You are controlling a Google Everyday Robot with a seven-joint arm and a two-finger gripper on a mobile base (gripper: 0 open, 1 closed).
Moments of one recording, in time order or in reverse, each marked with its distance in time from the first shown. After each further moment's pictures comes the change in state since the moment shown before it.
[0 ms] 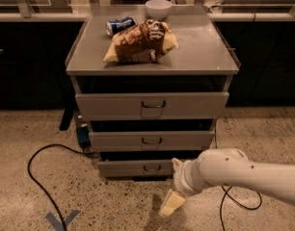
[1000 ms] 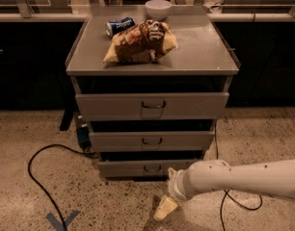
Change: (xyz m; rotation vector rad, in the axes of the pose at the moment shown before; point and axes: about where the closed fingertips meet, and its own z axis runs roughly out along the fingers) arm 0.028 0.001 0.086 -0.041 -0.010 0.061
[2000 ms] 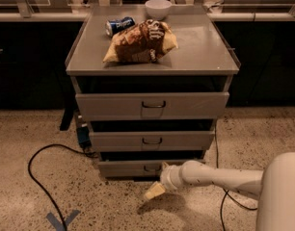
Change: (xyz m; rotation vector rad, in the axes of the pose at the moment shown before) arm 0.008 -0.090 0.142 0.044 -0.215 0.173
